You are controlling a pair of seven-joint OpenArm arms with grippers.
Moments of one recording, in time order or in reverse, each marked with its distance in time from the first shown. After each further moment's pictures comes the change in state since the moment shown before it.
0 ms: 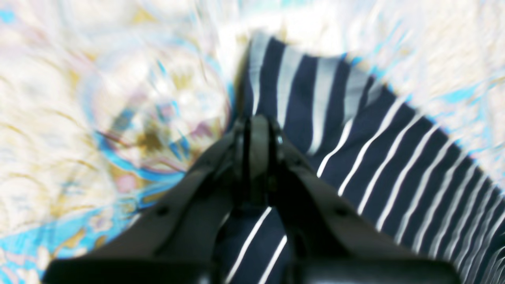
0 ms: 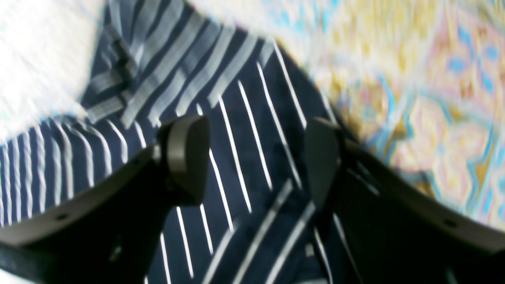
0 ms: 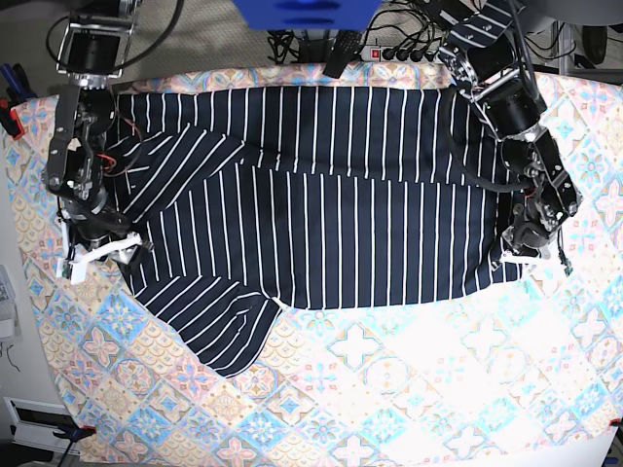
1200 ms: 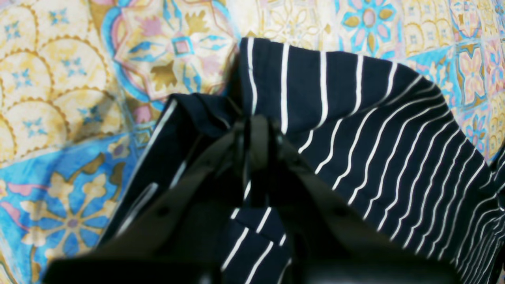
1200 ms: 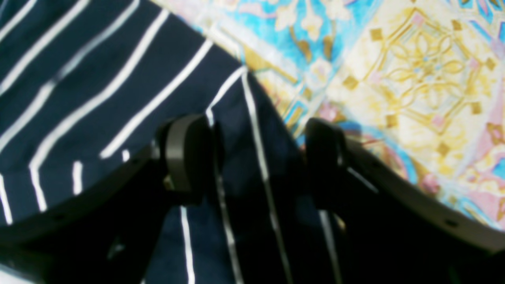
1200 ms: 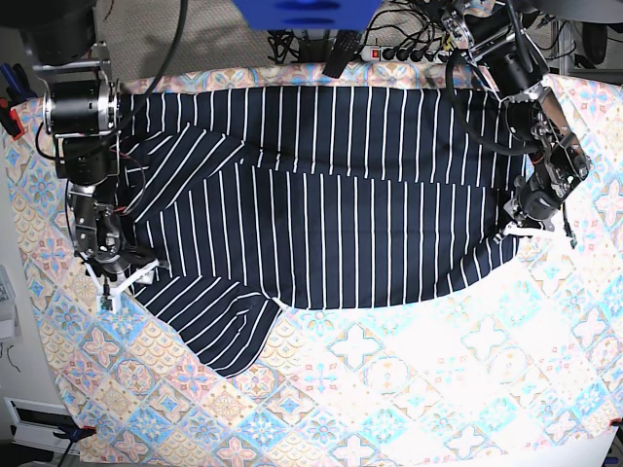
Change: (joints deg) left arm 9.2 0.3 -0.1 11.0 -8.5 0.1 5.8; right arm 29.9 3.3 -20.7 -59.8 -11.5 8.2 24.9
